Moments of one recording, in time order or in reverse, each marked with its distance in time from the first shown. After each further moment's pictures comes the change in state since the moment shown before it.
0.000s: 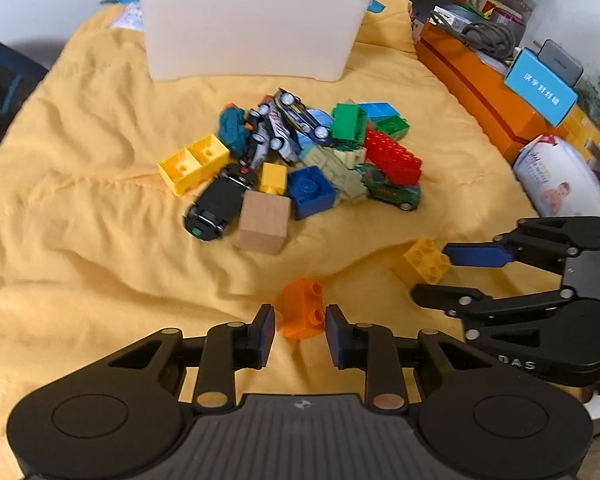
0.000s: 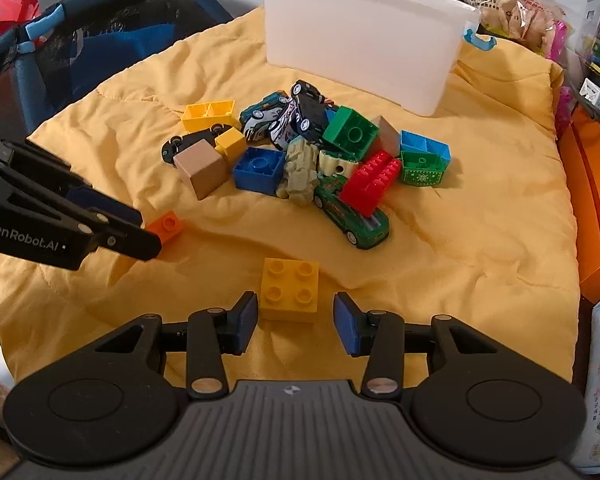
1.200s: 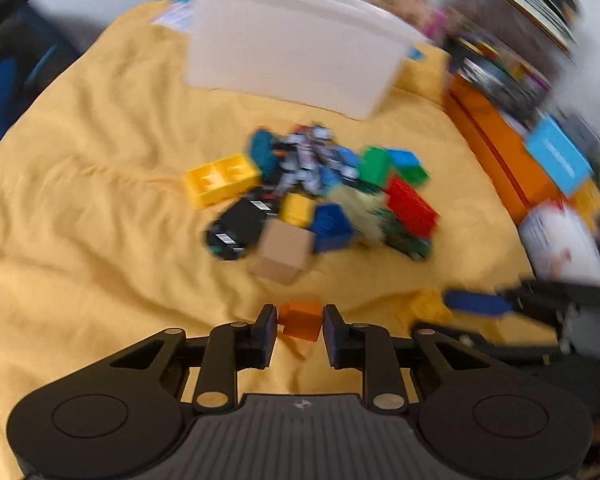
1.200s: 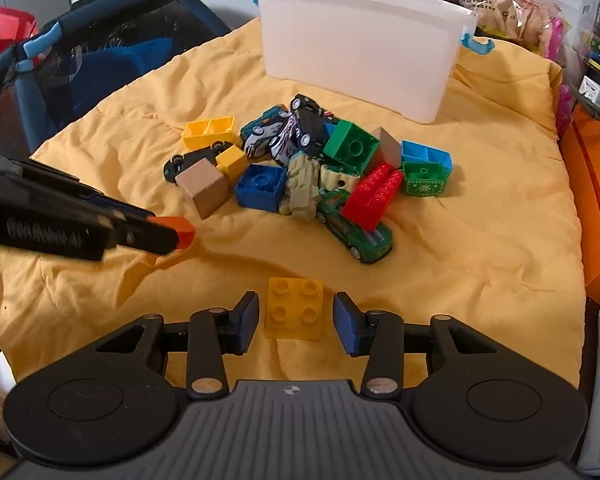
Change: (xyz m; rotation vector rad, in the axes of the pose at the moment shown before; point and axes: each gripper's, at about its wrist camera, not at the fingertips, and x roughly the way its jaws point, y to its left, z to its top) left arm -0.001 0.026 0.004 -0.225 -0.070 -0.048; right arm -0.003 -0.002 0.005 0.038 -0.031 0.016
